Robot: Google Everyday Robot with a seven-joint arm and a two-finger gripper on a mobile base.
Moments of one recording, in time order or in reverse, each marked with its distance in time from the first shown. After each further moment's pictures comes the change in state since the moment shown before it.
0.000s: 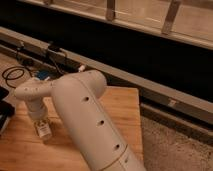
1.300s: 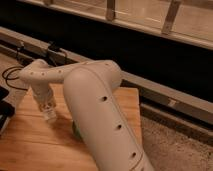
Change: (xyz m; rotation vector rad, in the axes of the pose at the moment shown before) arm -0.016 -0.061 -0.103 0.065 -0.138 0.093
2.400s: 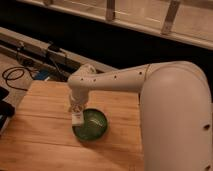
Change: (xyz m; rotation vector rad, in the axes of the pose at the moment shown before) arm 0.095 -0.120 -0.011 -0.140 -0.150 0.207
